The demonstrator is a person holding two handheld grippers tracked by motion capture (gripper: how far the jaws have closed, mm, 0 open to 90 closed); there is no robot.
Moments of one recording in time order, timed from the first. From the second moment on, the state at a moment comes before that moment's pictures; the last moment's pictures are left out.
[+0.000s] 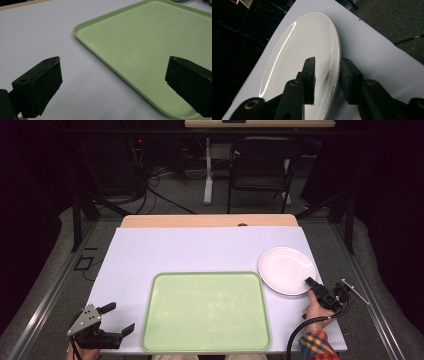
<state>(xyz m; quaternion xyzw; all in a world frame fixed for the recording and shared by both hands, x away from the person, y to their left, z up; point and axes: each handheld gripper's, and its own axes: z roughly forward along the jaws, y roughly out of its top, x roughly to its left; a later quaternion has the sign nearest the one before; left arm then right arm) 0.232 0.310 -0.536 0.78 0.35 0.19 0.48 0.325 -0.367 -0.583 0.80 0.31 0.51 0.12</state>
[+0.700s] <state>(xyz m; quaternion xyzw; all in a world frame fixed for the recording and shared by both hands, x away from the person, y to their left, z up) 0.231 0.310 -0.535 0.78 0.35 0.19 0.48 0.321 -0.379 -0.580 0.79 0.27 0.55 0.08</state>
